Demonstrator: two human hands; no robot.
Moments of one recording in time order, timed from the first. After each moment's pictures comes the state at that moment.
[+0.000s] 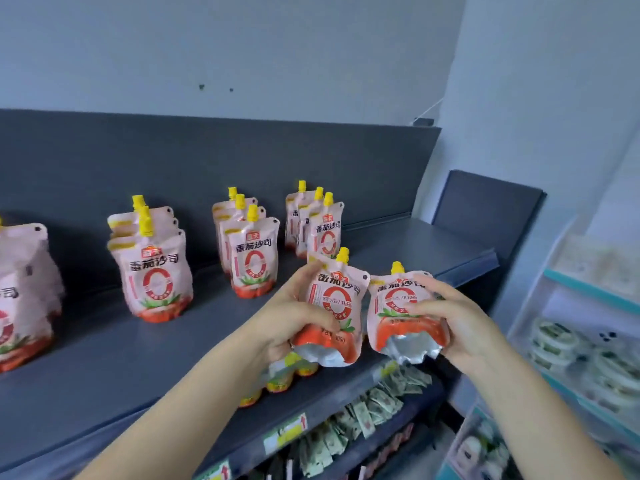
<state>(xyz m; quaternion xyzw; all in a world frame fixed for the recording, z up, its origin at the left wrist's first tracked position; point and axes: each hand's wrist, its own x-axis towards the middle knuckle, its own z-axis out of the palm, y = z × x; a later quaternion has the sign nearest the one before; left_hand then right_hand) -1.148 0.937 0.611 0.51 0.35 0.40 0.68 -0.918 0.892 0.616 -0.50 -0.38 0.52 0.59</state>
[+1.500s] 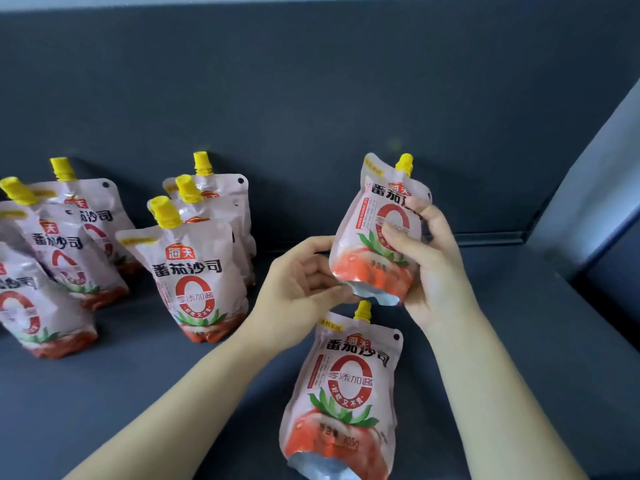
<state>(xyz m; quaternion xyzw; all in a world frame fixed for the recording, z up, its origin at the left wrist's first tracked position) -0.910 1.236 0.563 0.56 0.46 0.58 0.37 -0.756 1.307 0.584 -0.24 -0.39 0.71 0.54</state>
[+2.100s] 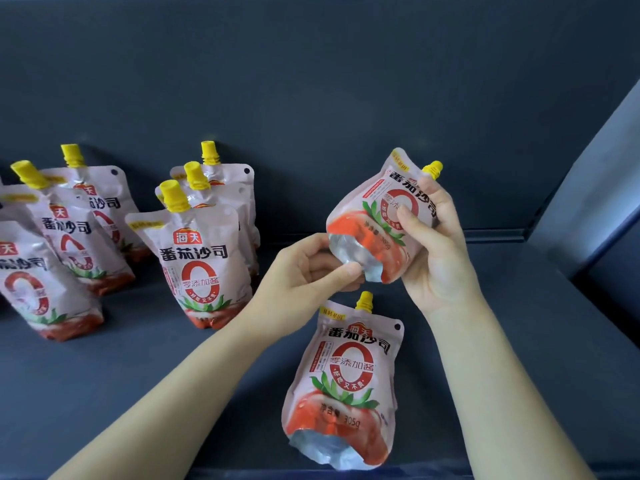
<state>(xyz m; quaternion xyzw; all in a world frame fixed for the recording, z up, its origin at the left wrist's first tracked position) -0.907 1.226 0.567 0.57 0.46 0.55 0.40 -0.756 1.310 0.585 -0.16 -0.40 0.71 0.56</state>
